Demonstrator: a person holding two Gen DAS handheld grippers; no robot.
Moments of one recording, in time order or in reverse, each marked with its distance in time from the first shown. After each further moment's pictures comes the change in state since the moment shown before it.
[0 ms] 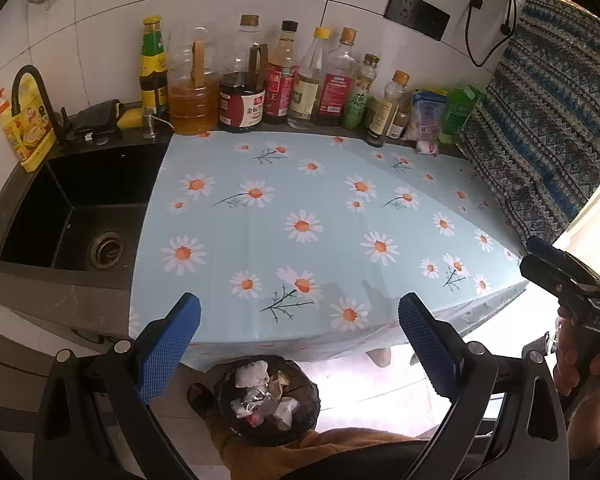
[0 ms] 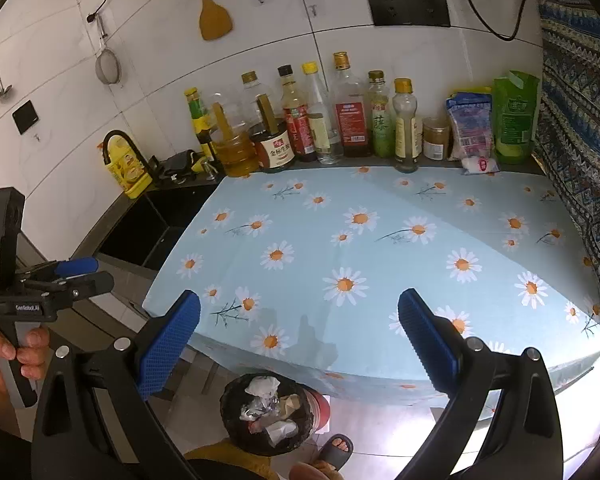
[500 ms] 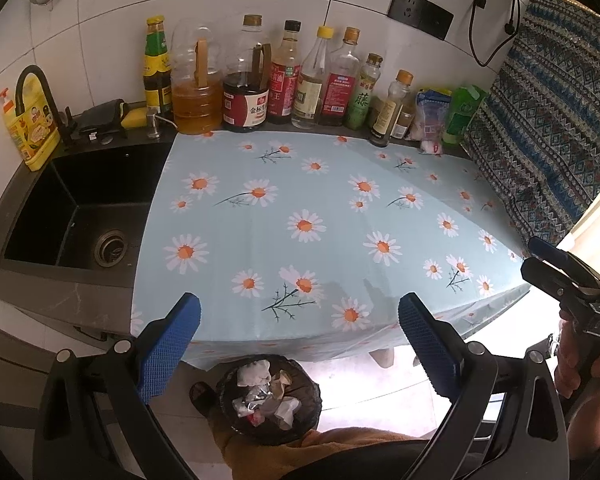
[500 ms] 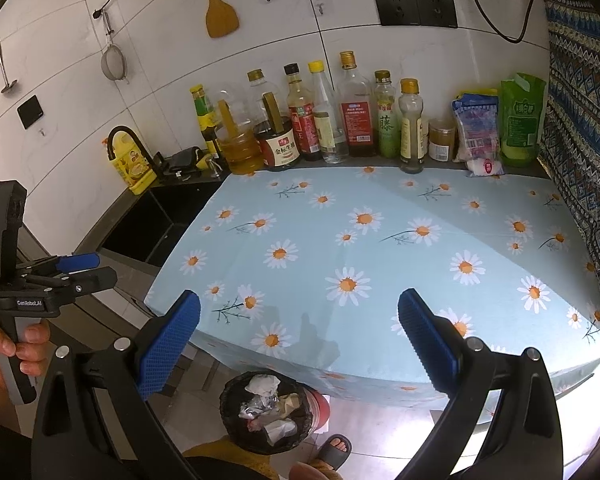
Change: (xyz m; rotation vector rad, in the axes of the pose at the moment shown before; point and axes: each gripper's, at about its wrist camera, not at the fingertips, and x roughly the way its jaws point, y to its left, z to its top) left arm 0.001 -0.004 0.000 -0.004 -0.001 0.012; right arm 0.000 0.004 -0.001 -0.006 -0.002 0.013
